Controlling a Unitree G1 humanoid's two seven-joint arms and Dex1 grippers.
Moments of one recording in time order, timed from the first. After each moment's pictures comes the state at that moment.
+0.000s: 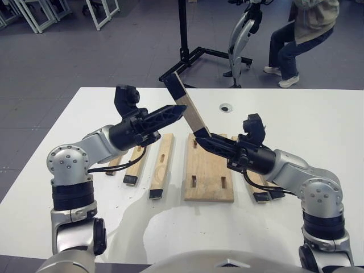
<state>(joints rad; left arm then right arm) -0.40 0.50 0.24 -0.11 -1.50 1.11 -0.69 -0.24 -0.32 0.03 -0.51 1.14 0.90 0.47</state>
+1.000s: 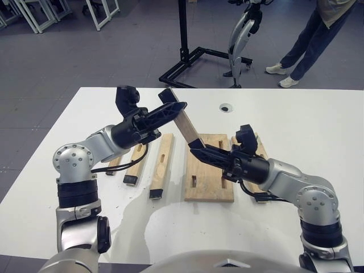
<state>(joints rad) -0.42 0.47 0.26 -0.04 -1.45 1.11 -0.74 -0.18 -0.31 0.09 -0.54 1.18 0.91 0.42</state>
